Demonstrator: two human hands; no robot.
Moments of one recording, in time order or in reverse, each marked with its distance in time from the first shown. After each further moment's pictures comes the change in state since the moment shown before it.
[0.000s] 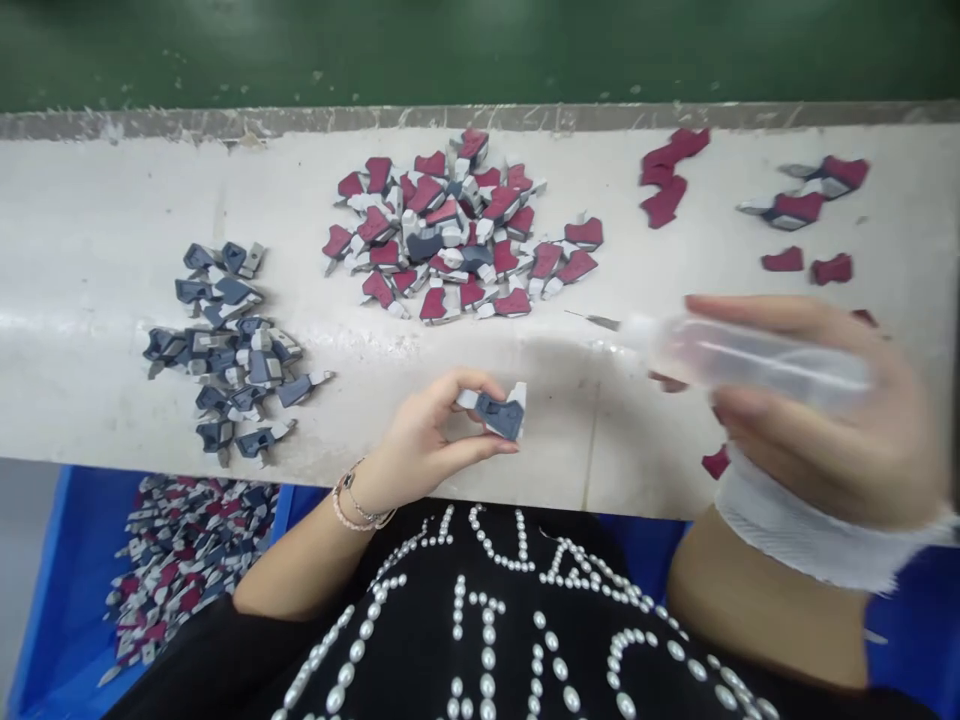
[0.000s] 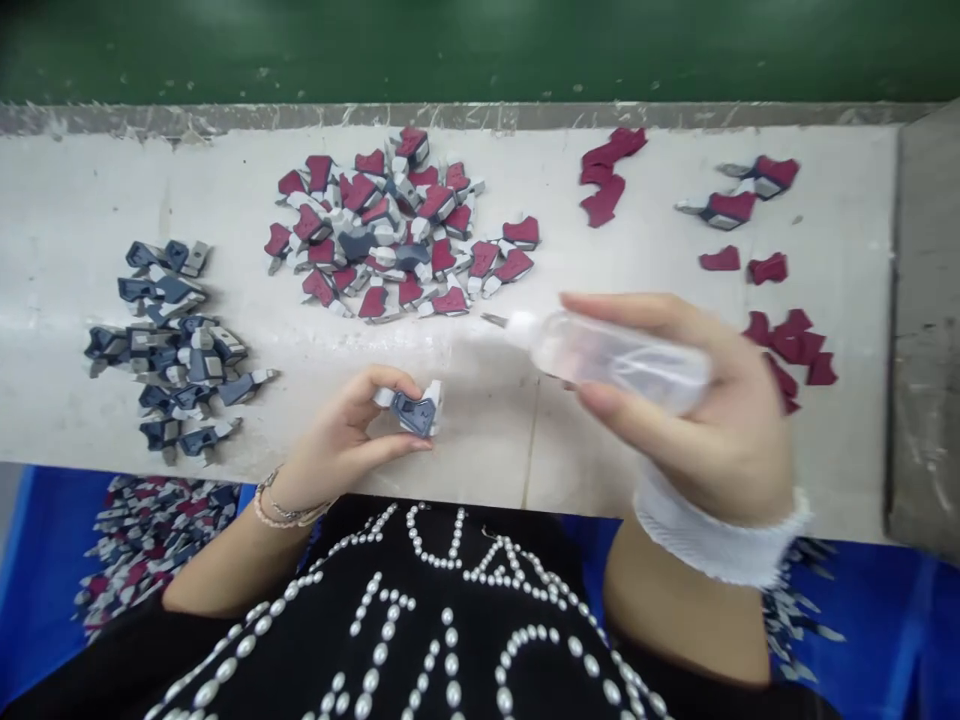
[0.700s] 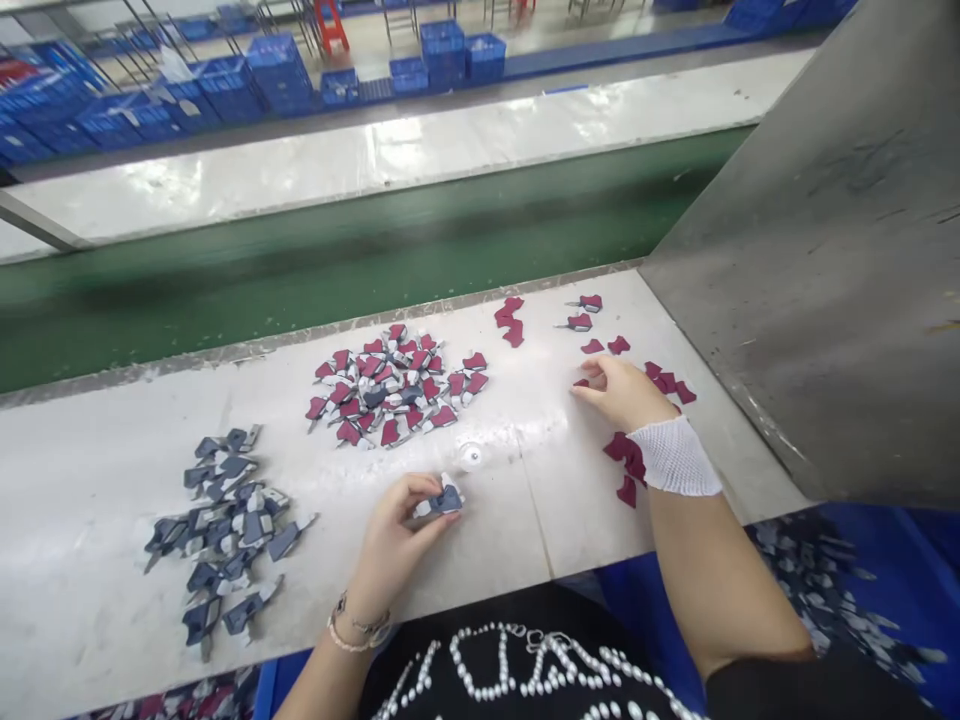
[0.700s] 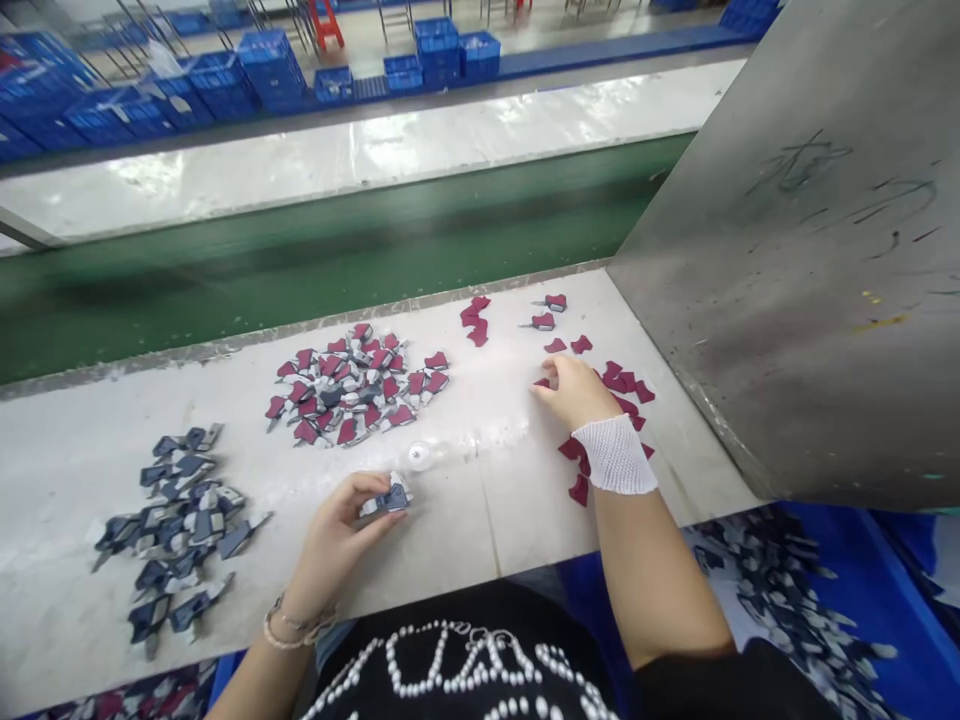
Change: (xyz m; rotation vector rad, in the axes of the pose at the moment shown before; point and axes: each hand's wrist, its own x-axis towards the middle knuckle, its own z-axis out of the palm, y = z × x) left_hand 0.004 -0.018 0.001 0.075 0.139 -0.103; right_hand 0.035 0.082 -0.057 -0.556 0.120 0.440
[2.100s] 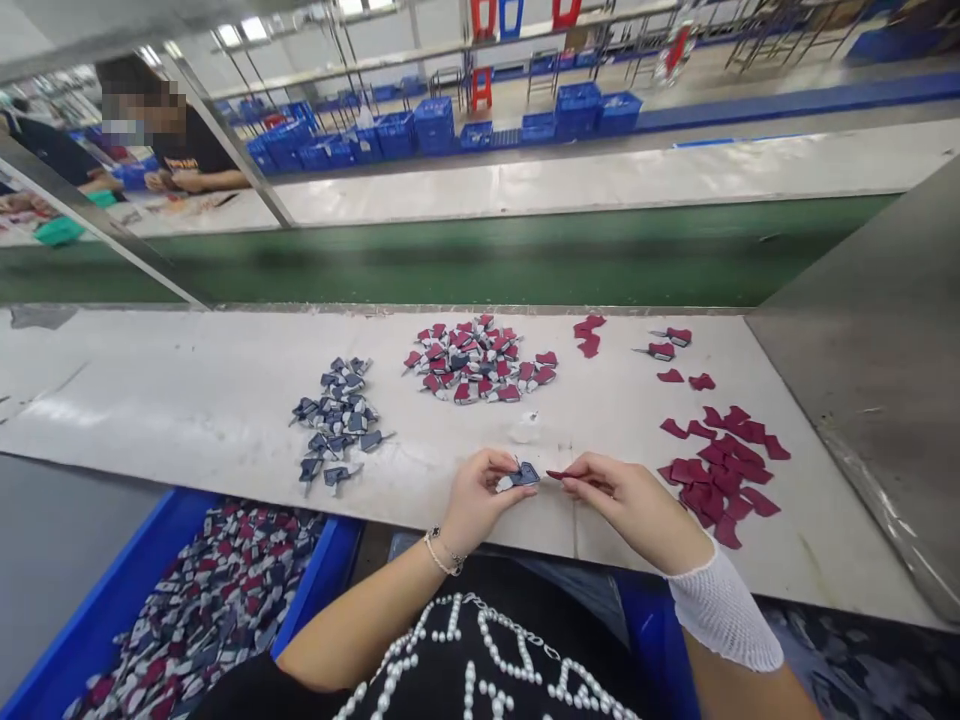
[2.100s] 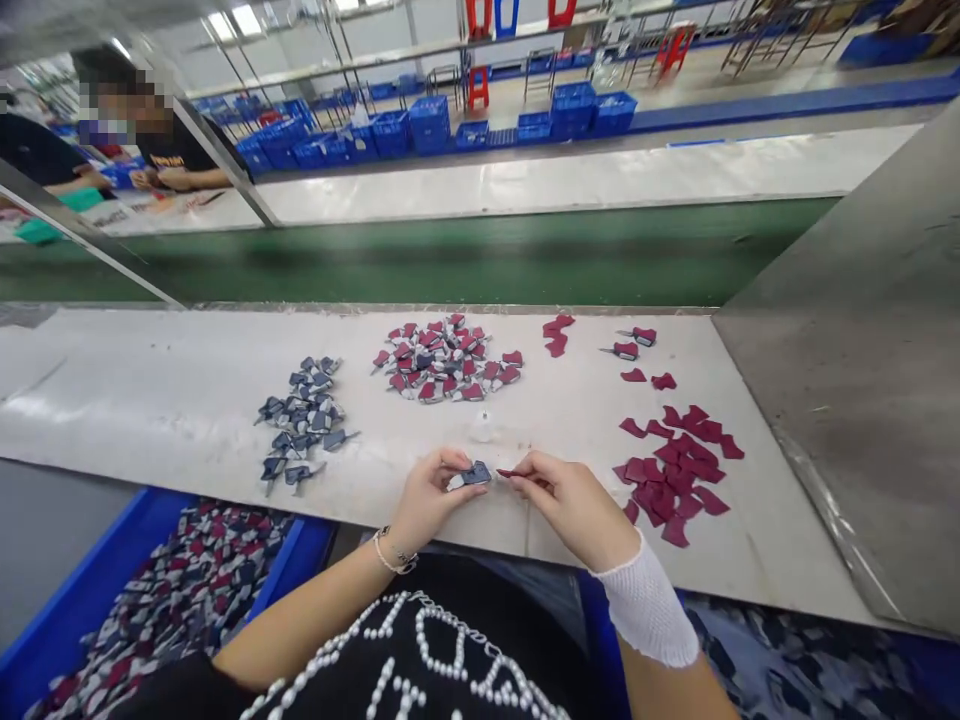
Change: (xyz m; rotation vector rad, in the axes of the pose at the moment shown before) left_hand -0.025 -0.014 0.064 -0.294 0.259 0.117; right_hand -0.126 -0.062 0.024 0.347 -0.513 -0.357
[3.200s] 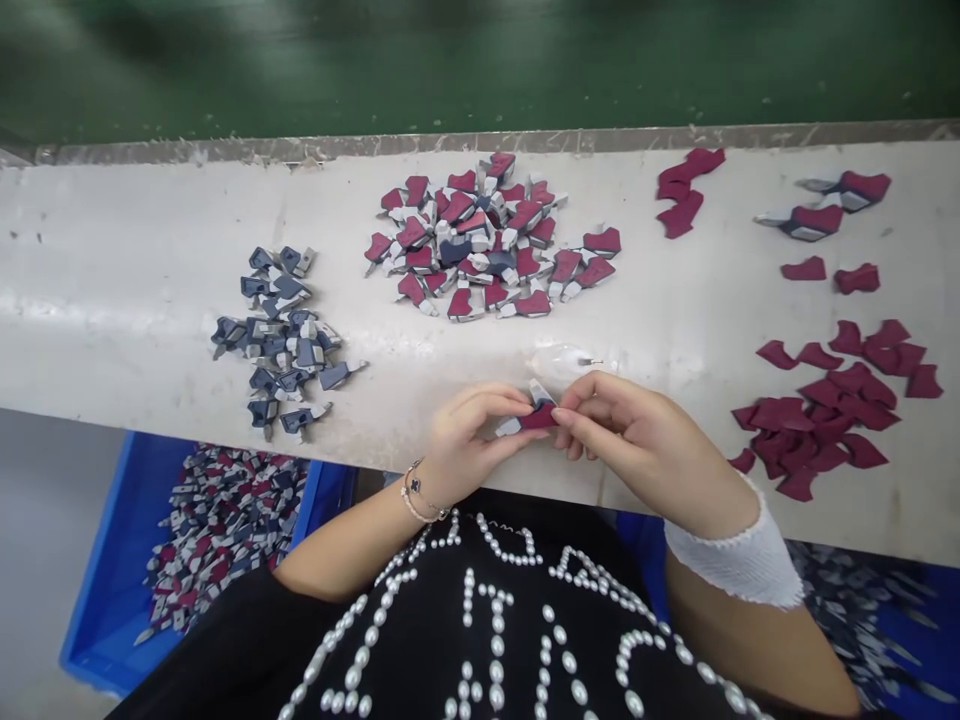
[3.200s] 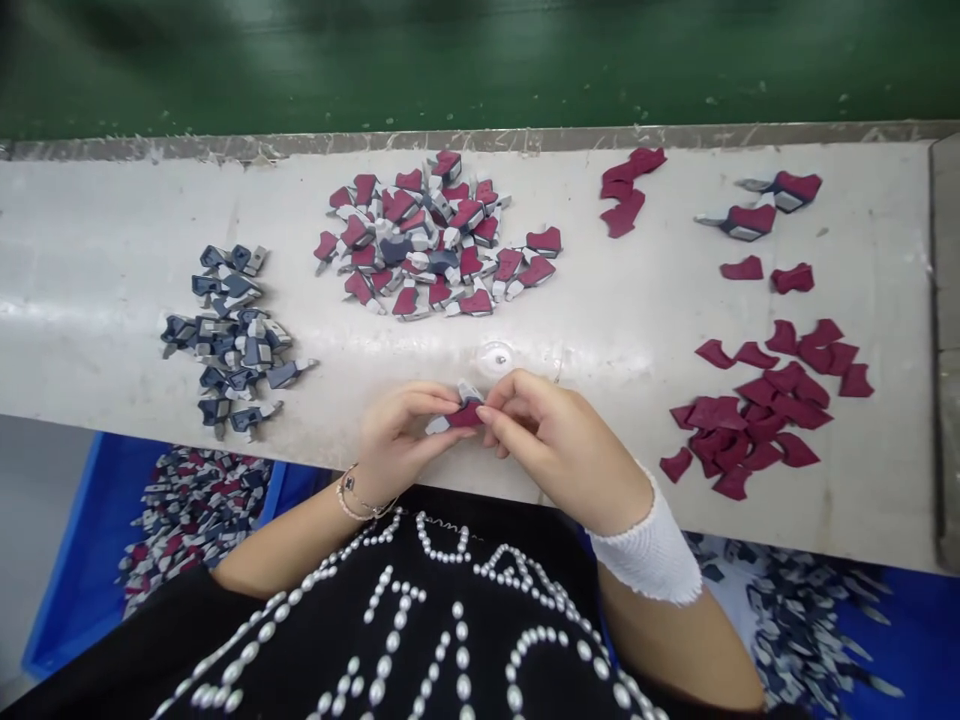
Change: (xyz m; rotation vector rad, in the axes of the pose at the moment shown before) left_hand 0.017 0.011 -0.024 0.370 -0.071 0.452; right_hand 0.043 -0.021 0.018 0.248 -0.102 0.119
